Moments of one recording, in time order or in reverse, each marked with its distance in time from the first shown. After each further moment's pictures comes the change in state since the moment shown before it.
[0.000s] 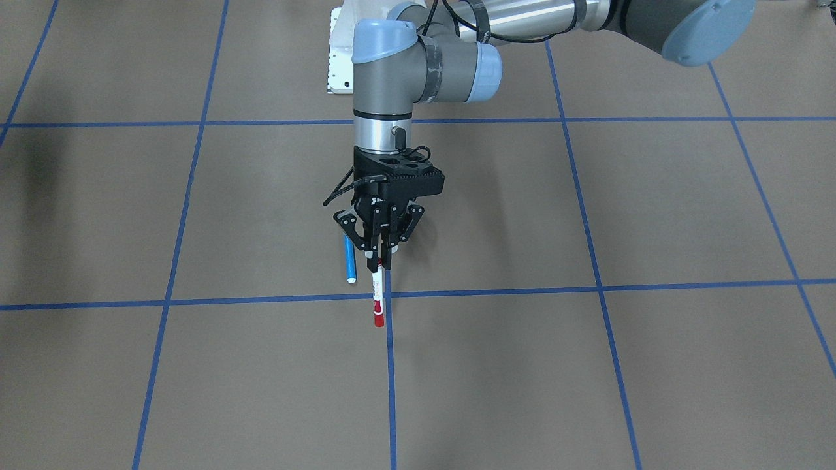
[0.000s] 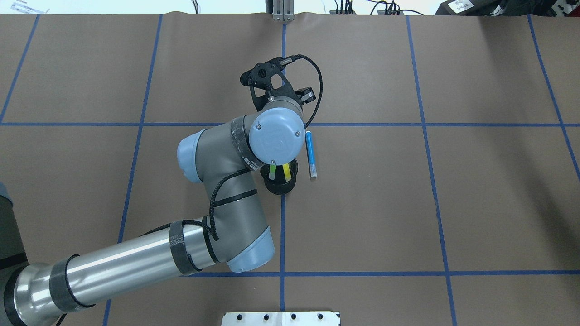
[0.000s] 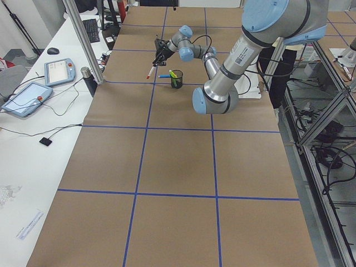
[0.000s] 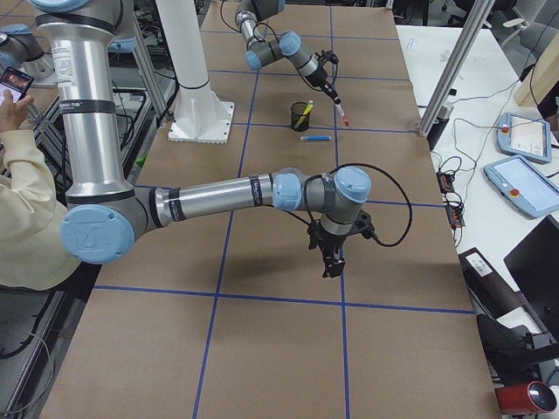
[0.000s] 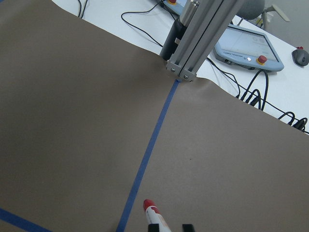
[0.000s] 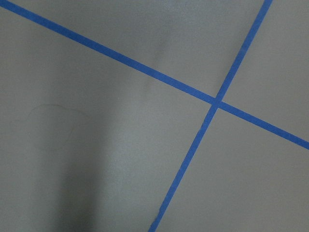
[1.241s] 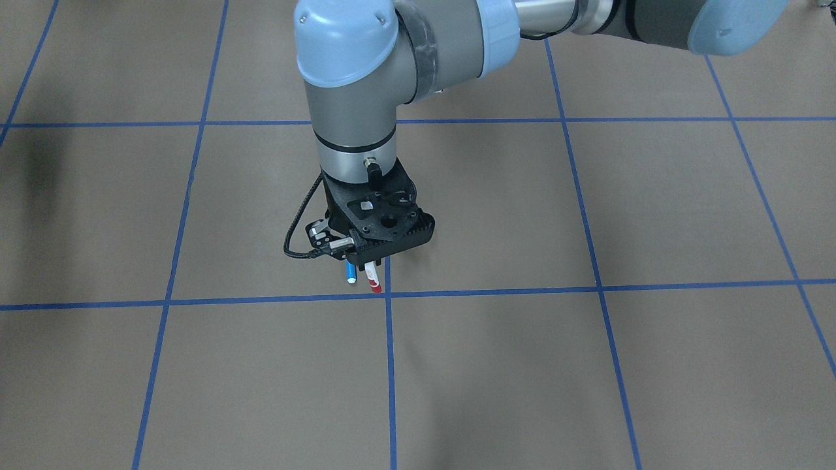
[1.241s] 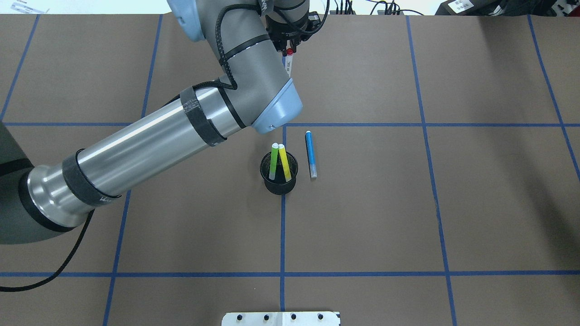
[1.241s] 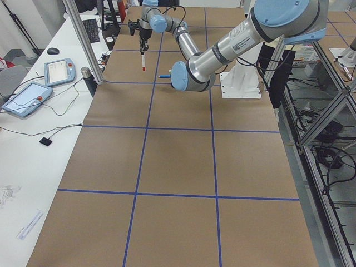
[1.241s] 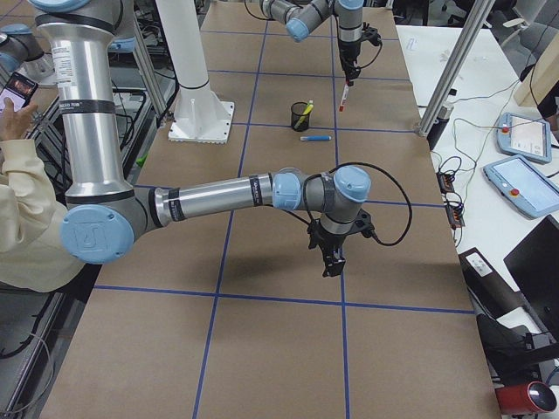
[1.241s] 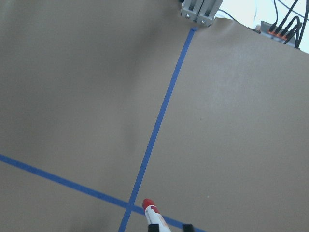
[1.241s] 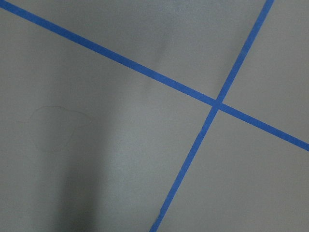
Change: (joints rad) left arm -0.302 -0.245 0.201 0.189 -0.602 0.181; right arm 0.000 0.002 0.005 0.000 0.001 0.000
